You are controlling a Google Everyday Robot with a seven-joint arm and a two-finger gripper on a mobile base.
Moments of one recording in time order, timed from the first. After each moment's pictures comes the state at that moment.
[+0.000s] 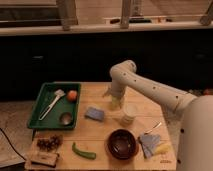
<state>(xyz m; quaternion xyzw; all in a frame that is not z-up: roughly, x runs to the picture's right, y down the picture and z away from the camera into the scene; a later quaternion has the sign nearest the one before) 0.056 0.080 0.850 -0.24 -0.22 -0.41 0.85</state>
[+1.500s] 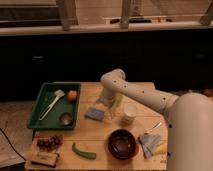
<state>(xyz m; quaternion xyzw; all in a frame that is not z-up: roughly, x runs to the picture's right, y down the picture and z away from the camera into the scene) -0.008 0.139 0.867 -0.30 -0.25 -0.35 0.85</state>
